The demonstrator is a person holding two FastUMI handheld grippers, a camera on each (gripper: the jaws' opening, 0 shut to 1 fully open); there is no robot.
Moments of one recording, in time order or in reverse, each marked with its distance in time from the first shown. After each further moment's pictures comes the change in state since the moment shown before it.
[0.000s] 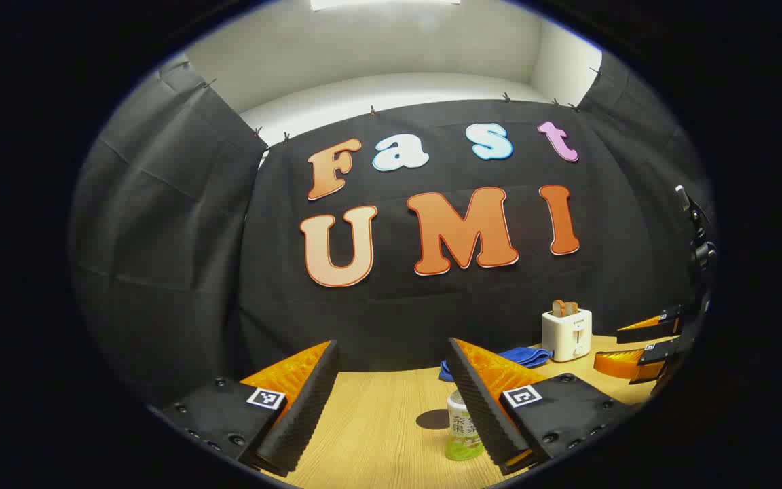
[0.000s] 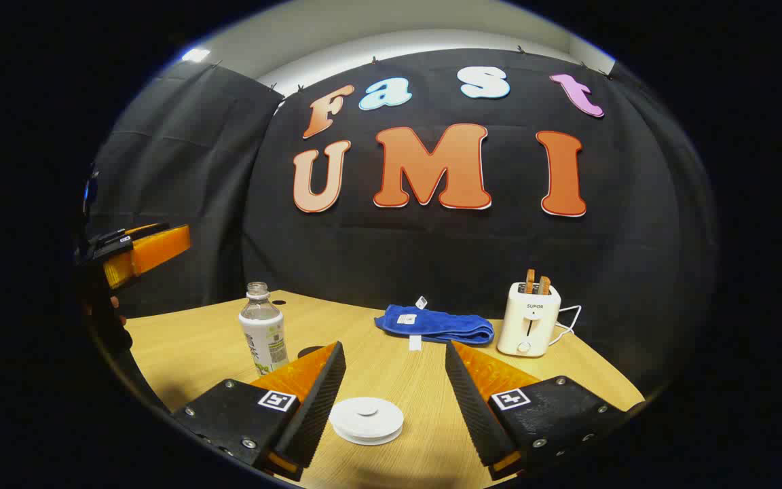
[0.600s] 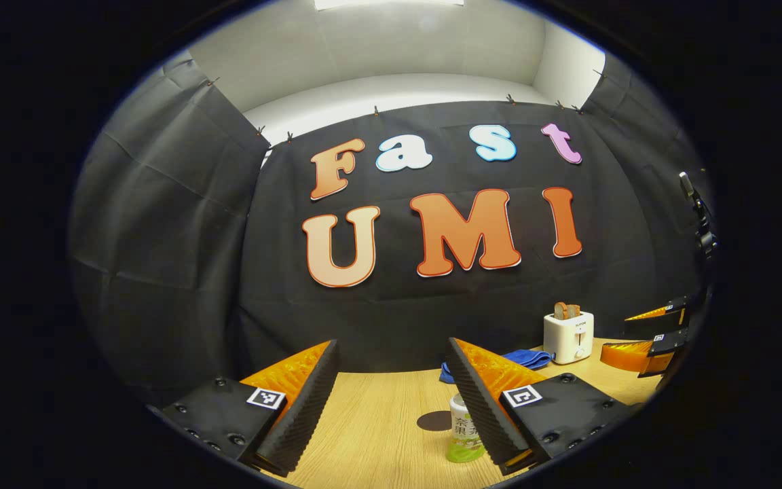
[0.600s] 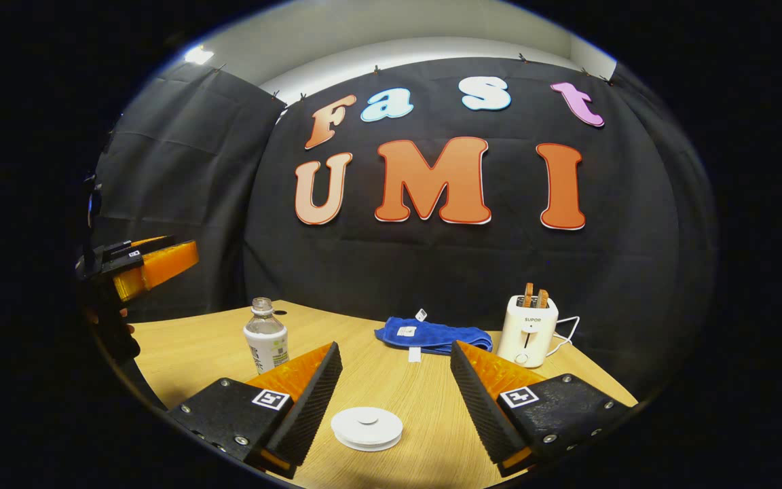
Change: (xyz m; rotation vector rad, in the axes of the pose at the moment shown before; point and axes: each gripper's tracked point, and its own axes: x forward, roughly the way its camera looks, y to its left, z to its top) left arm 0.005 0.005 -0.001 -0.014 -0.004 0.004; right arm -0.005 0.004 0.019 -0.009 -0.052 0.006
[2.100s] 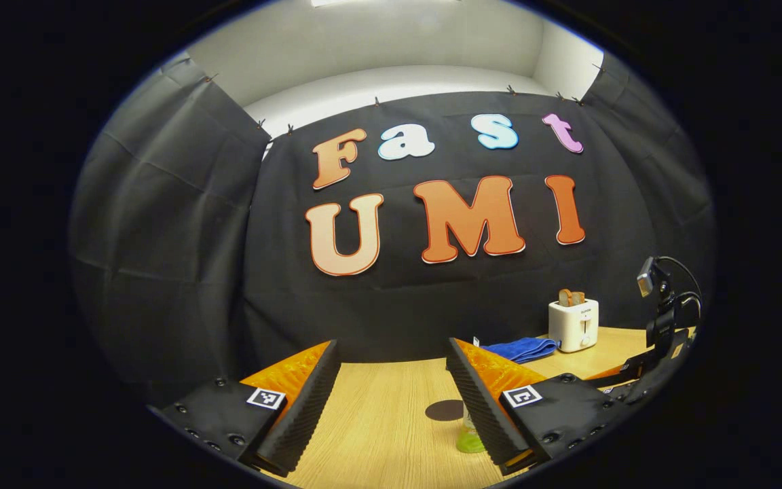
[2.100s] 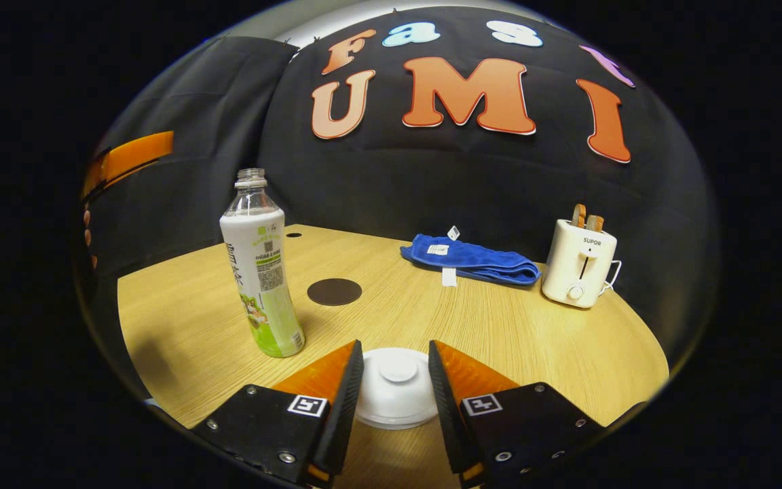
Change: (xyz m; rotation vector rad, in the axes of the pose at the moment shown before) left arm -0.004 0.008 -0.023 0.020 0.054 0.006; right arm 0.043 0.037 -0.143 -0.025 0.342 0.098
